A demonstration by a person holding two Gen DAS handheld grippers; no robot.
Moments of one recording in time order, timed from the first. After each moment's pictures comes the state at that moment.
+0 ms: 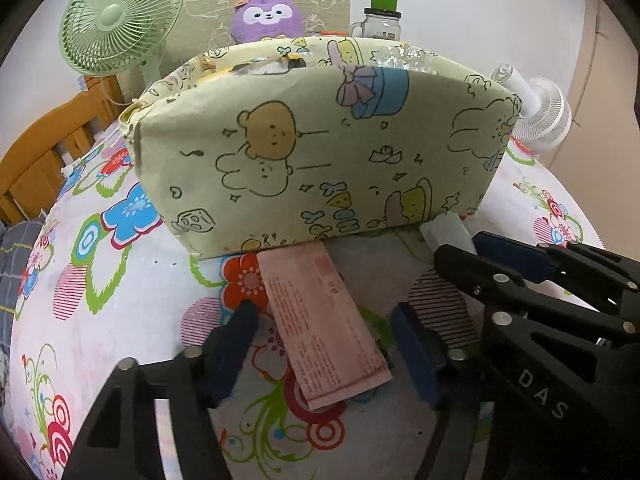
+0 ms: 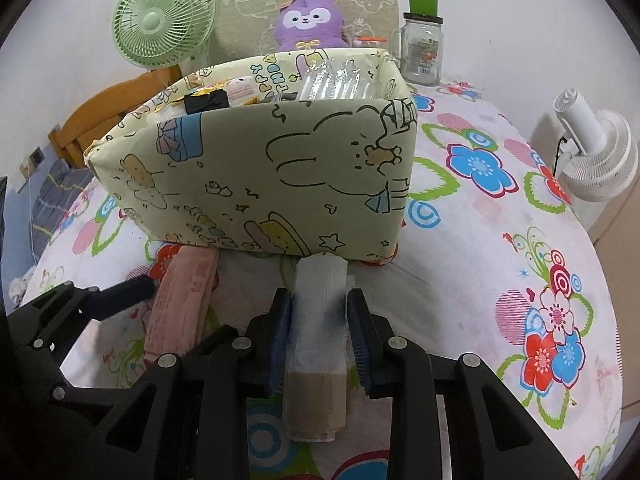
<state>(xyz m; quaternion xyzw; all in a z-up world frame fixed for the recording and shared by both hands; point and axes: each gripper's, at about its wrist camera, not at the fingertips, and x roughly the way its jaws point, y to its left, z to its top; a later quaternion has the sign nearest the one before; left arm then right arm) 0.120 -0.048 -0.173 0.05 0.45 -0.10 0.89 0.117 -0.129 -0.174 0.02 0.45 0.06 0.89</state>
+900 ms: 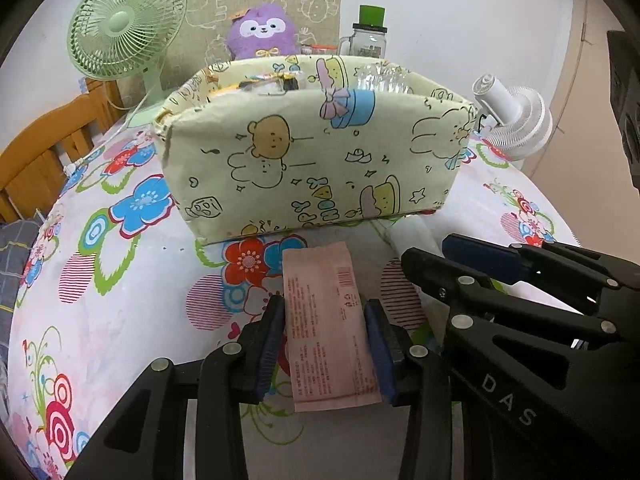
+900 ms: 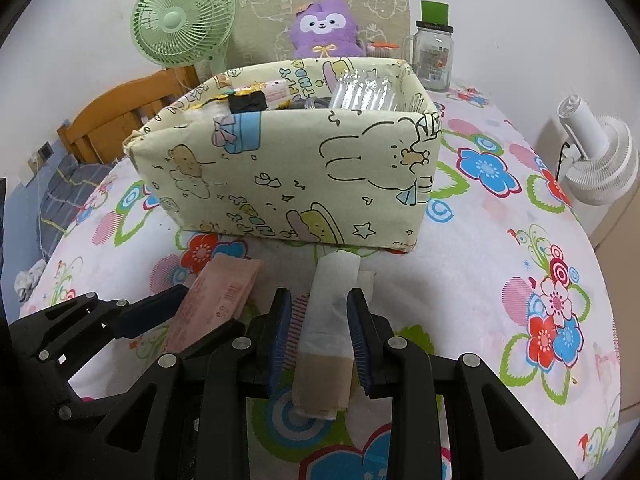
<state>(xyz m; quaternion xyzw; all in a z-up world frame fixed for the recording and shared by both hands) 0.081 -0.044 -0.158 0.03 0.43 -0.12 0.89 0.099 -0.113 -0.162 0.02 0.45 0.07 0.89</state>
